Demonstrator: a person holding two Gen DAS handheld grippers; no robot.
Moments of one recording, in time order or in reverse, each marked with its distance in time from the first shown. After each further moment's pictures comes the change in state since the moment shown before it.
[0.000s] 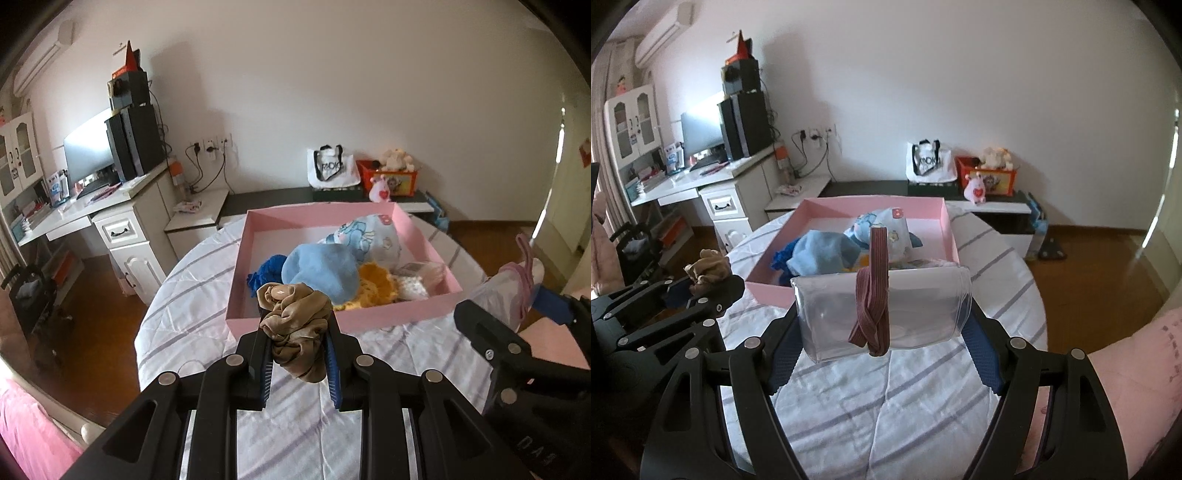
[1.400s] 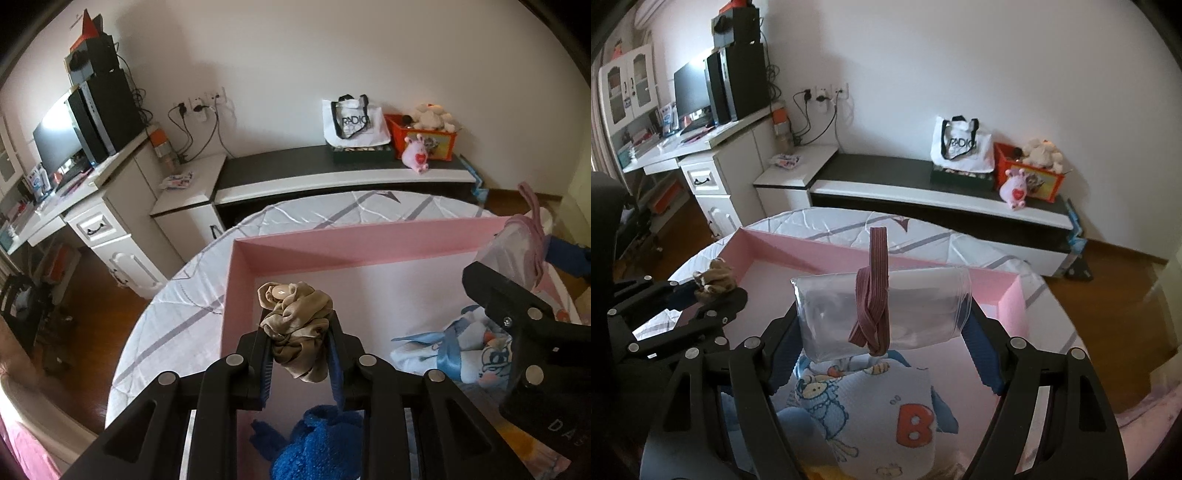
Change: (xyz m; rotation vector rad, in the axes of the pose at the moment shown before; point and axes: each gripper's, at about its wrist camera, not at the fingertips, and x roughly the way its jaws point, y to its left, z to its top) left arm 0.368 0.027 0.190 0.042 0.194 0.028; right arm 0.234 0.006 0.115 -0.113 0.137 0.065
